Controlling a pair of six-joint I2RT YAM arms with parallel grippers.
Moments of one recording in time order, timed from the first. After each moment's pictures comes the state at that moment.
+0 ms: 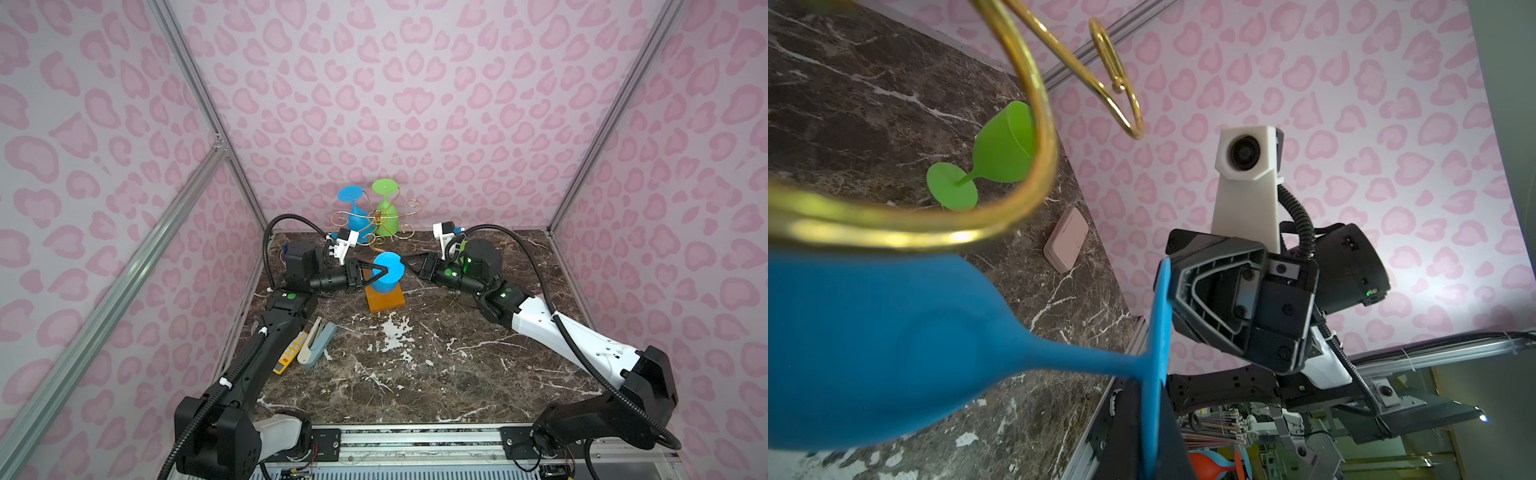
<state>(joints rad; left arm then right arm) -0.23 1.25 1.03 -0.05 1.06 -0.86 0.68 1.43 1.19 0.10 -0.36 0.98</state>
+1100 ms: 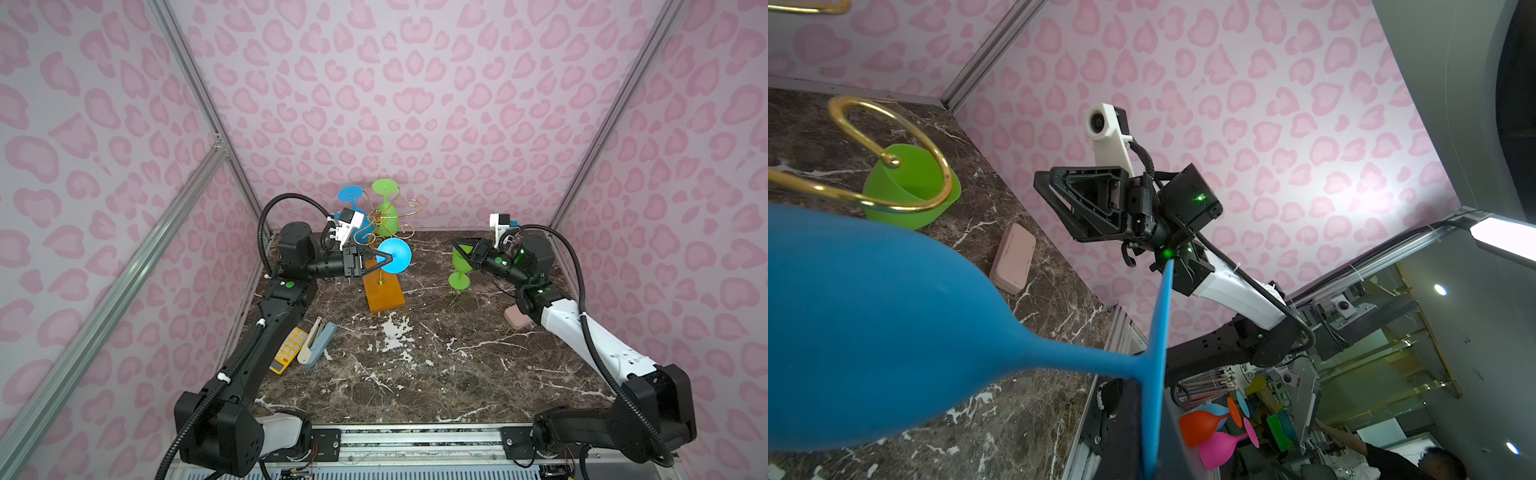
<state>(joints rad) -0.24 1.30 1.18 0.07 1.24 -0.85 0.29 1.35 1.01 0.31 -0.61 1.04</state>
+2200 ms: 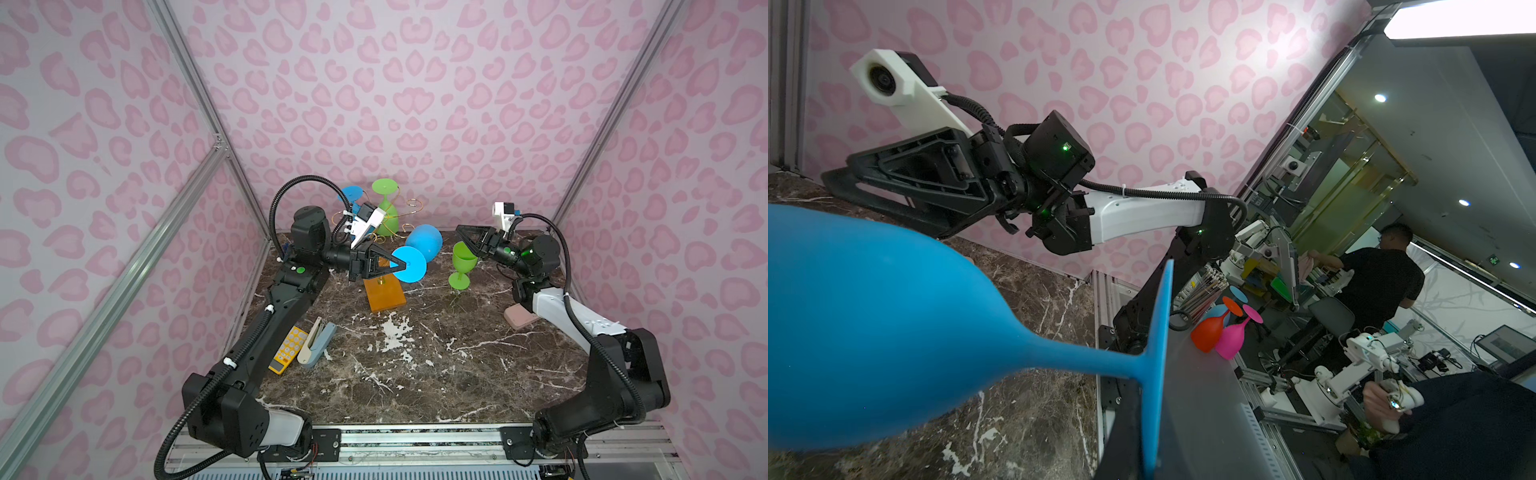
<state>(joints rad) -0.32 1.40 1.35 0.02 1.50 -0.51 0.17 1.56 1.02 0.91 -0.88 1.35</state>
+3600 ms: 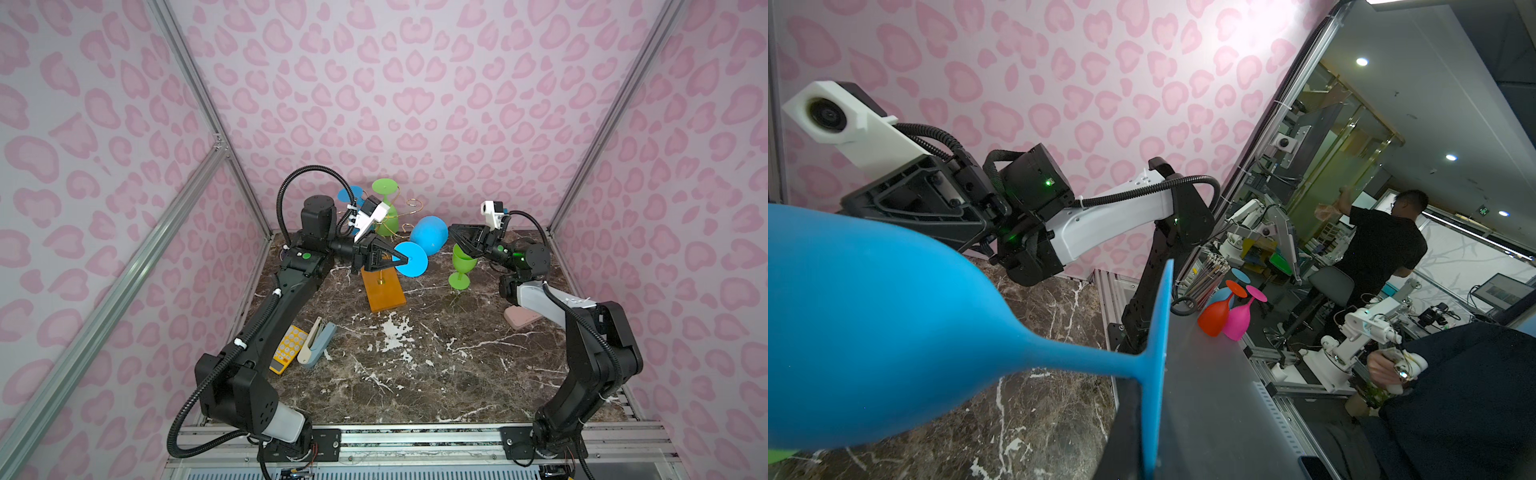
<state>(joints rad) -0.32 1.51 1.48 -0.12 1.56 -0.30 0.21 1.74 1.06 1.35 -0.95 1.64</state>
